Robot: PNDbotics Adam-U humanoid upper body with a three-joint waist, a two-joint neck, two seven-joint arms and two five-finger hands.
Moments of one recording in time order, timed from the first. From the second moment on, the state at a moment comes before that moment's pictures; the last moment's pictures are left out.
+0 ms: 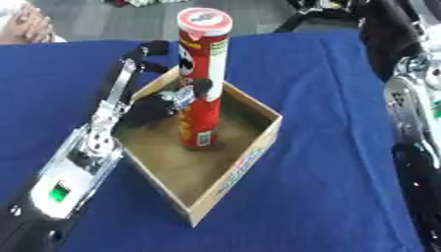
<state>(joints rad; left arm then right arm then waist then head) -0.77 0.12 -0.46 -1.58 -0.24 0.42 0.17 -0.57 -0.47 -0.04 -1.95 -0.29 0.33 -0.10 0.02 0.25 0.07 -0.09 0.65</state>
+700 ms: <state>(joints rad) -0.69 0.23 -0.41 -1.71 -0.19 0.44 0.15 -0.57 -0.47 -0.04 -1.95 -0.30 0.33 -0.10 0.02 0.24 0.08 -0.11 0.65</state>
